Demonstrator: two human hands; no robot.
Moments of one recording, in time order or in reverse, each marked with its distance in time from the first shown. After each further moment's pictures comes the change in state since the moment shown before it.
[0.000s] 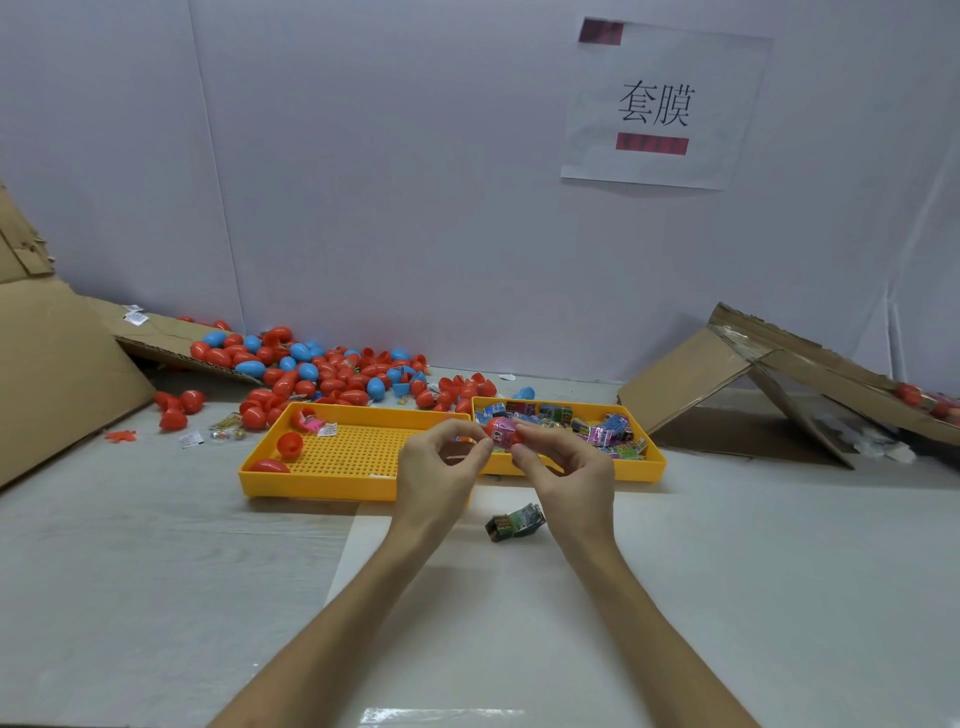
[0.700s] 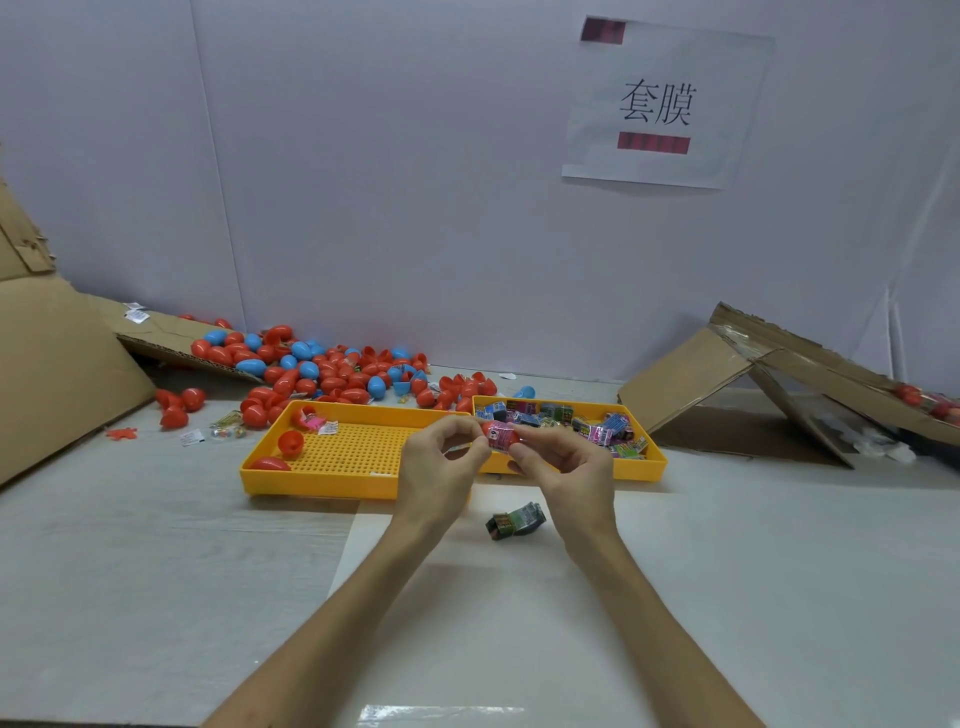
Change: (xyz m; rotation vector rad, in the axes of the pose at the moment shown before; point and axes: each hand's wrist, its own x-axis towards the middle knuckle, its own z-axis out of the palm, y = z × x) left_hand -0.001 0.007 -0.001 -0.024 -0.019 0.010; right_hand 0.001 -0.006 -0.001 0.136 -0.070 0.070
